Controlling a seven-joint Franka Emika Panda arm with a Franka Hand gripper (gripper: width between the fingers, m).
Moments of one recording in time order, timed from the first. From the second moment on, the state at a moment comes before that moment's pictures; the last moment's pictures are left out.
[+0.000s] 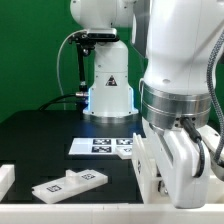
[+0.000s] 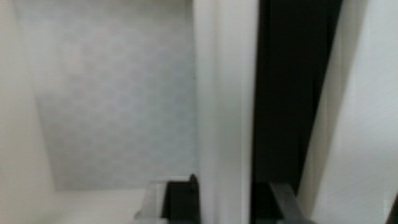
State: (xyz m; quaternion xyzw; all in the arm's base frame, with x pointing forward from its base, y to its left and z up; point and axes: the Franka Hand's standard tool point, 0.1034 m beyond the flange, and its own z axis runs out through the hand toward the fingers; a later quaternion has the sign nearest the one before) arm 0.639 0.041 0.038 0.73 -0.68 -0.07 0.08
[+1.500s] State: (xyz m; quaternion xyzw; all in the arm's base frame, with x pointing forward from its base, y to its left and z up) arm 0.657 0.041 0.040 0.75 -0.67 0.02 0.03
